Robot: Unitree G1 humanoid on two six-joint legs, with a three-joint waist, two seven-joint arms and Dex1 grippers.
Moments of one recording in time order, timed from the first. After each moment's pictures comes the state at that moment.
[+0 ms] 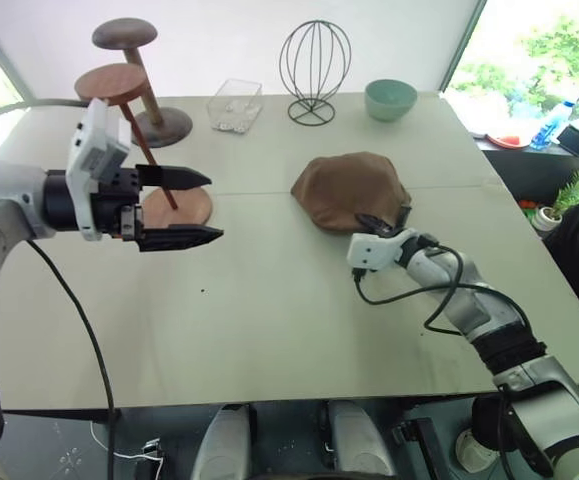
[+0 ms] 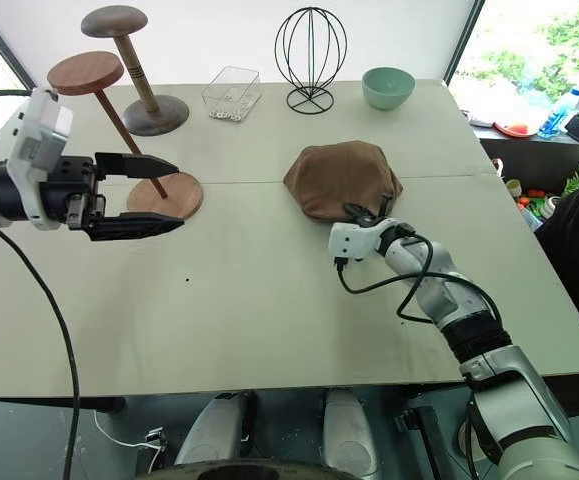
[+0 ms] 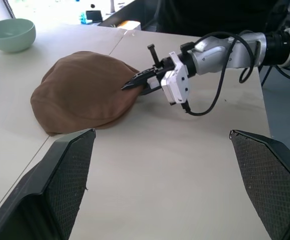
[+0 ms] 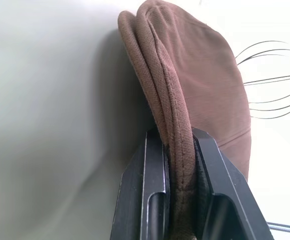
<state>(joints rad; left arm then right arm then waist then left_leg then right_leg) -0.60 1.04 0.16 -0.26 -0.82 0.78 -1.12 -0.52 -0.62 0.32 0.29 -0.61 -0.18 0.31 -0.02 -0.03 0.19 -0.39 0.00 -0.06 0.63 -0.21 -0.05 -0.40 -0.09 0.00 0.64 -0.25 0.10</state>
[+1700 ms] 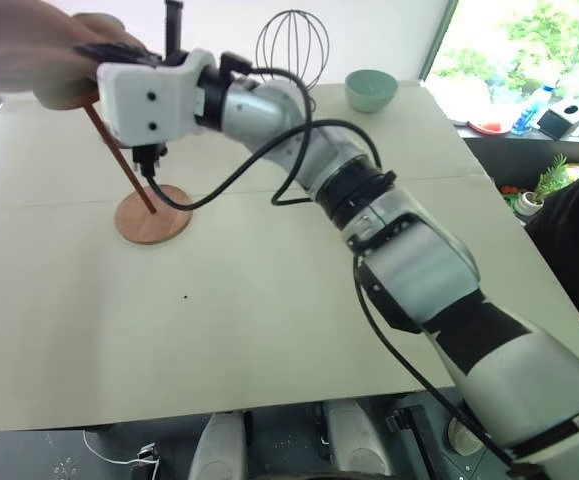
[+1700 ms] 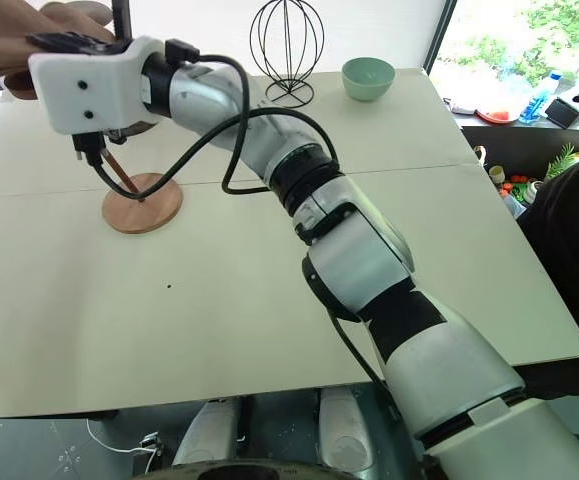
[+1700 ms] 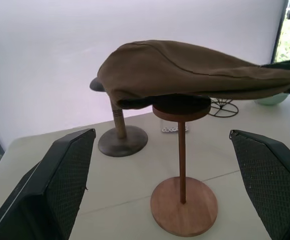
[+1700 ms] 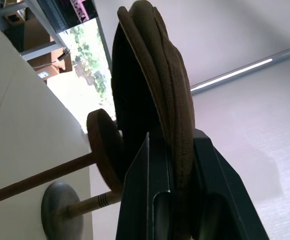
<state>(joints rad) -0.06 1.12 1.39 -0.33 -0.90 1.17 -0.74 -1.59 0.06 0.41 1.12 -0.47 -0.64 0.26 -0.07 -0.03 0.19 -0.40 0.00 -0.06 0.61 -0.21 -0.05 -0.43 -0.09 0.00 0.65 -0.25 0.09</state>
